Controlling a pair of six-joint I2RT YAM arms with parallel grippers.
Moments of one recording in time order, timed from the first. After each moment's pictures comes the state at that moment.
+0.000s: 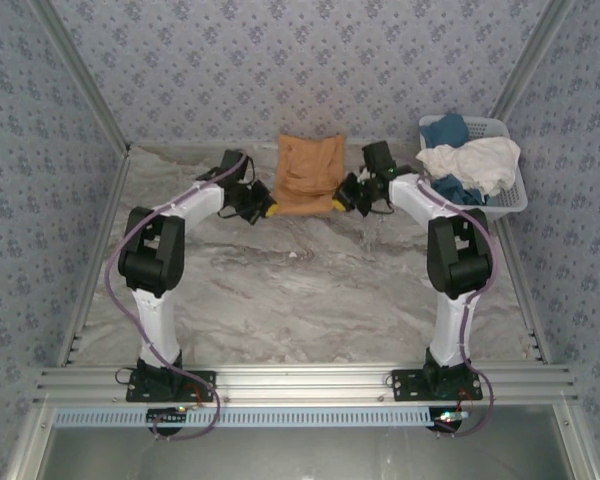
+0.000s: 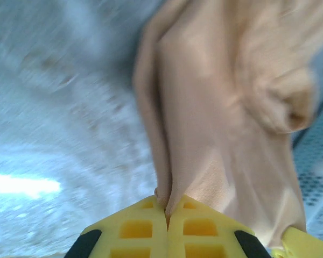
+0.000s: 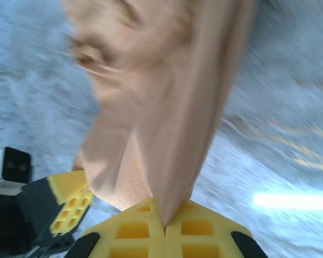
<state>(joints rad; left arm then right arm) -0.33 2.03 1.55 -0.46 0.46 -1.15 0.28 1.99 1.60 -0.55 -0.50 0.92</state>
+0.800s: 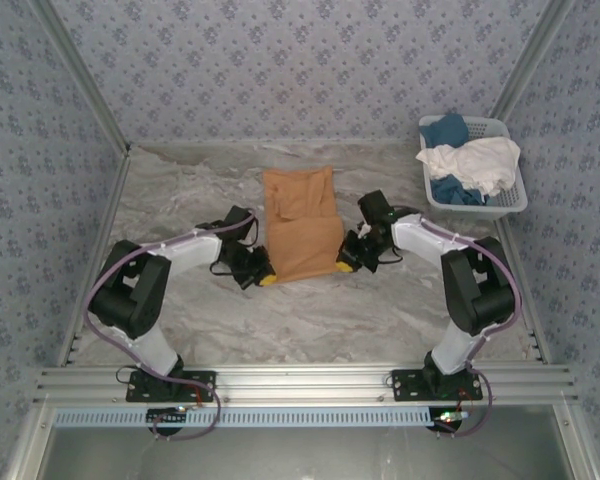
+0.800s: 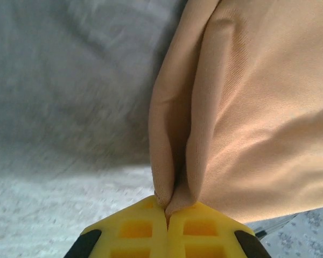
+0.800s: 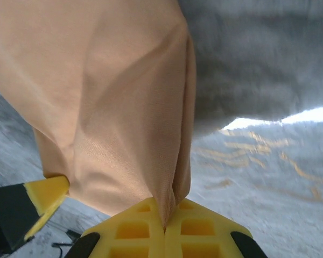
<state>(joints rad) -0.49 1.68 0.93 -0.54 0.52 -1.02 0.40 1.69 1.04 -0.65 -0.52 0.86</state>
